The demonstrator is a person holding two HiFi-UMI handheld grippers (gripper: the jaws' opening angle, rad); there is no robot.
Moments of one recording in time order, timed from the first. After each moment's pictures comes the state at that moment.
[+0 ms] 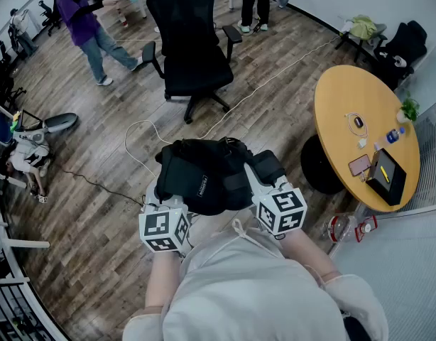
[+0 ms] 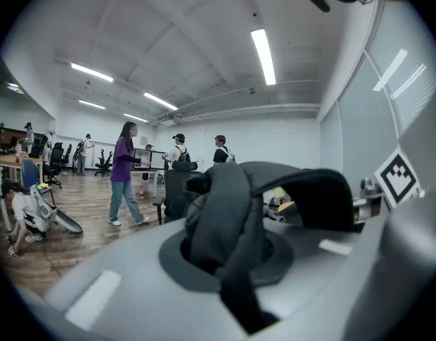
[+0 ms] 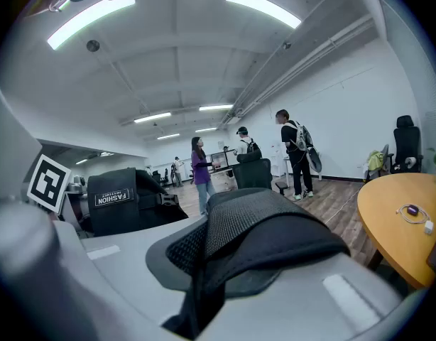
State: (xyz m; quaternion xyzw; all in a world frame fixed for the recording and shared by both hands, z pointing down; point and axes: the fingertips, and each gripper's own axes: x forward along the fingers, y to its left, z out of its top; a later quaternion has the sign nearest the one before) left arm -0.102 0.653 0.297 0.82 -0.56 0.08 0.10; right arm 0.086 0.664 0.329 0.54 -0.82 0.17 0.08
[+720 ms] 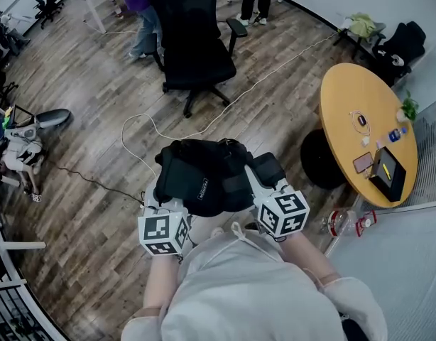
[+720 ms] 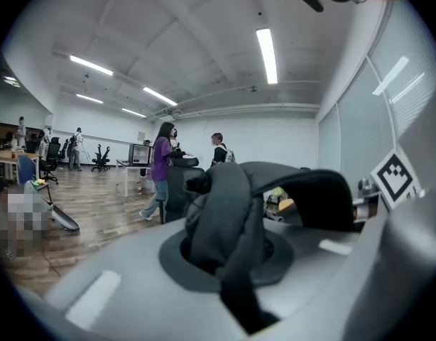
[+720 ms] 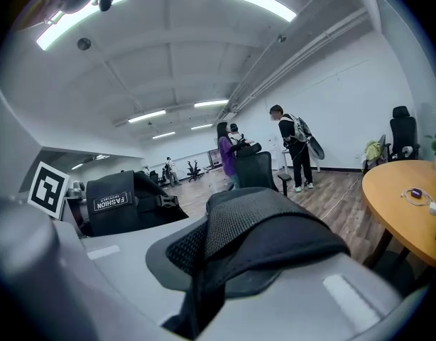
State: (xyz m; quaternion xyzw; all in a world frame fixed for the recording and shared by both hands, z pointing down) left arm -0.165 0.640 0.316 0.82 -0.55 0.08 0.11; right arm 0.023 0.655 0.349 0.54 -0.81 0.20 0.07
